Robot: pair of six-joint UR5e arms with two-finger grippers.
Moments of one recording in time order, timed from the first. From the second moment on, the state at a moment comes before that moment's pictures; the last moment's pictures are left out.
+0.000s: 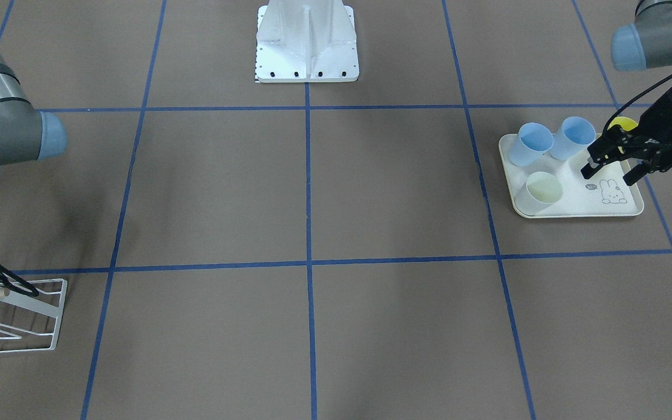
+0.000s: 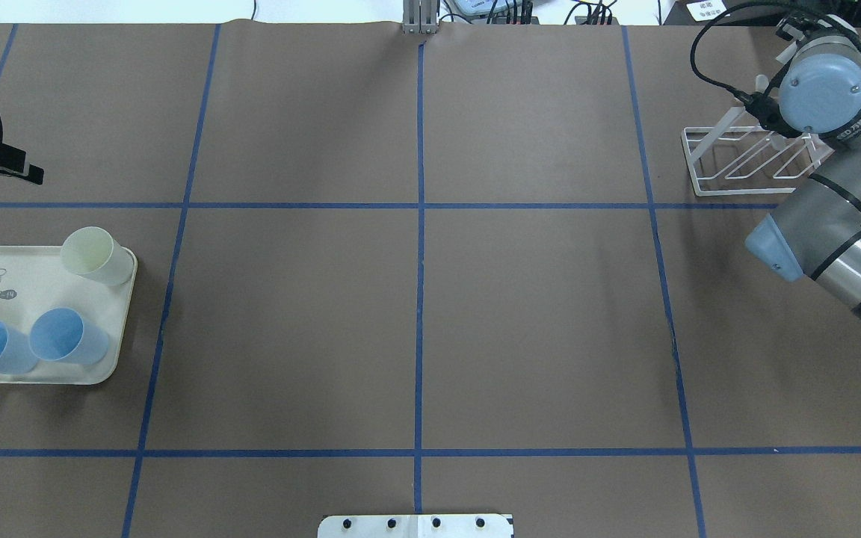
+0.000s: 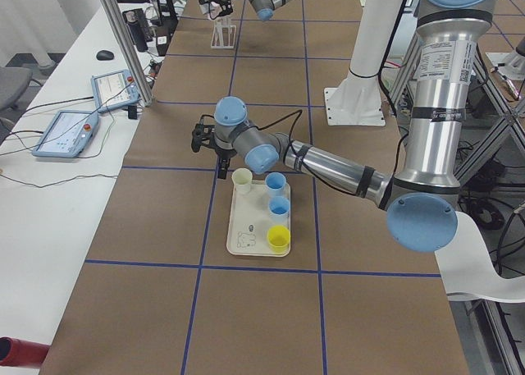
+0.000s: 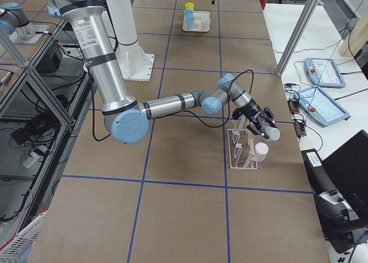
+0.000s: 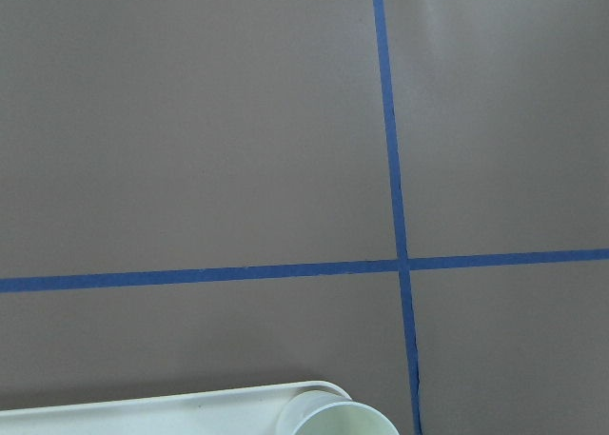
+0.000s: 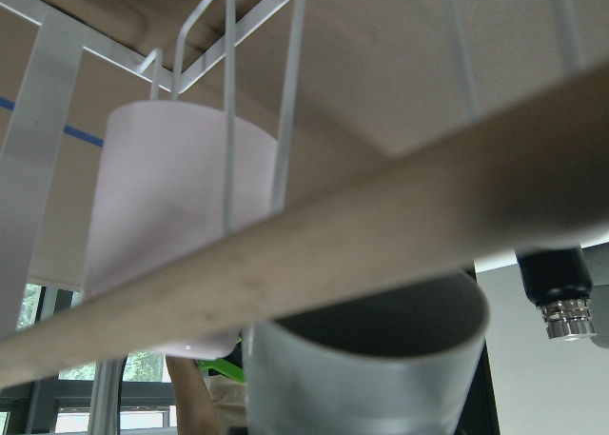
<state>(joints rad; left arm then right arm) -1.18 -1.63 -1.81 -2.05 -2.33 -0.77 0.99 -1.22 1.41 -1.12 1.08 -1.64</state>
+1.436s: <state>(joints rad) -1.18 -1.64 -1.81 -2.05 -2.33 -0.80 0.99 -1.24 1.43 -1.11 1.01 -1.70</state>
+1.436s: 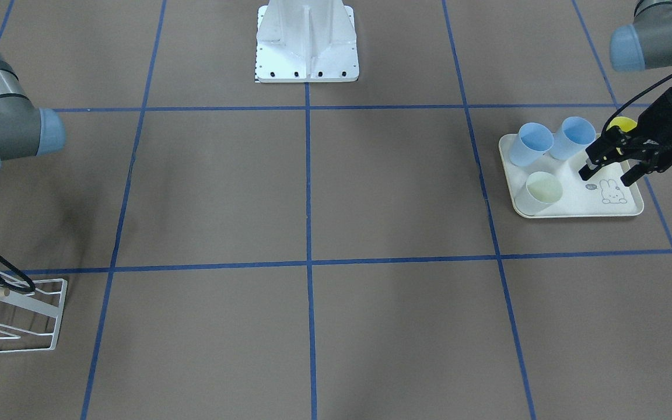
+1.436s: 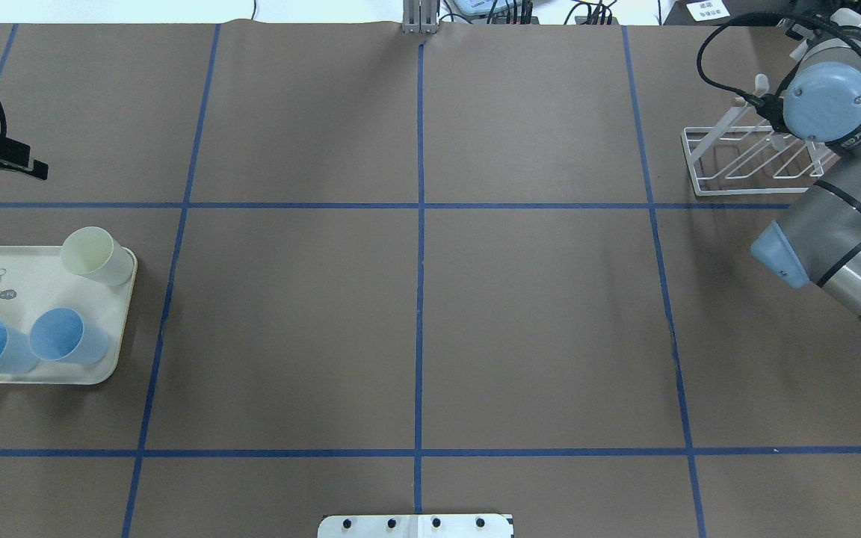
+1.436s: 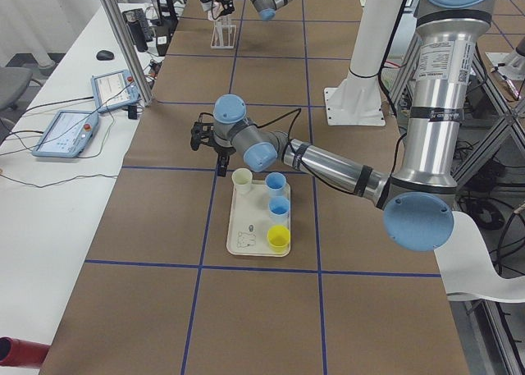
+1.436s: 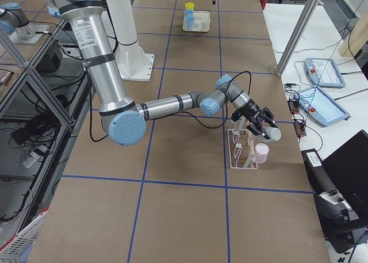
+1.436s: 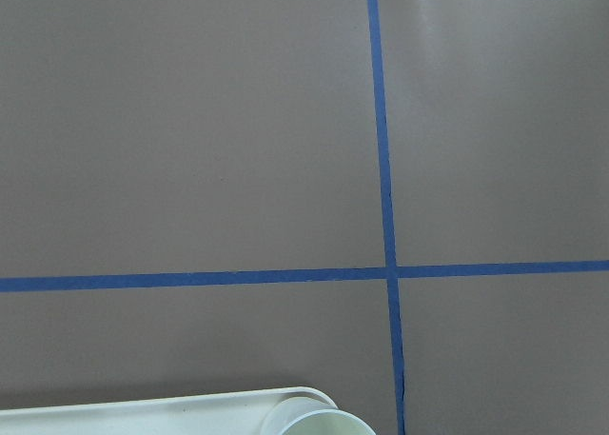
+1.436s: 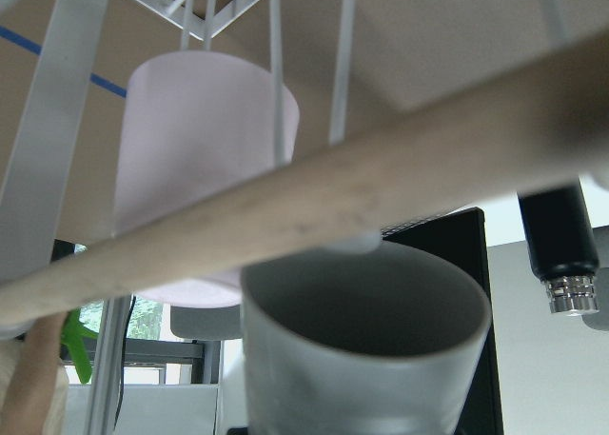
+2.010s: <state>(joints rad) -1.18 -1.64 -1.81 -2.05 -2.33 -0.80 0.99 -1.25 1.44 -1.11 1.00 -1.69</state>
